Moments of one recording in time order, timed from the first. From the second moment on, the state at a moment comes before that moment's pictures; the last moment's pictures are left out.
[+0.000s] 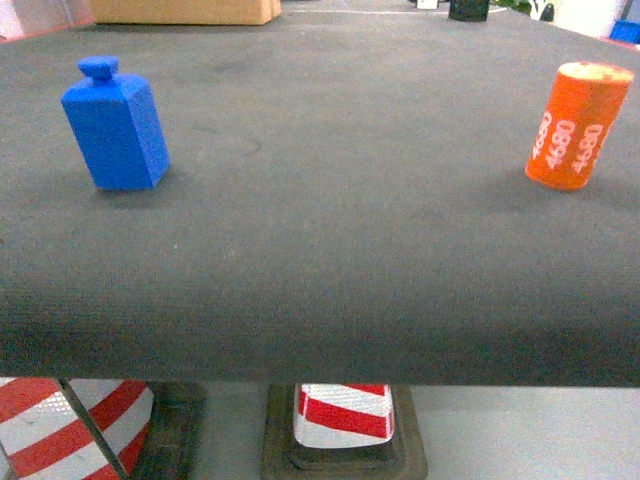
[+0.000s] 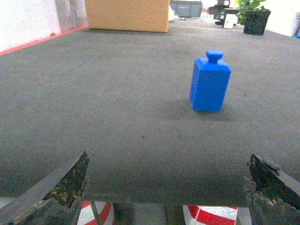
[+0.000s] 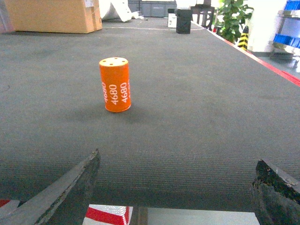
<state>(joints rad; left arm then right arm) 0.00 0.01 0.01 0.00 0.00 0.00 0.00 0.01 0.01 0.00 0.00 0.00</state>
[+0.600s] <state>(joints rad) 0.00 0.01 0.01 -0.01 0.00 0.00 0.00 0.01 0.01 -0.01 0.00 0.00</state>
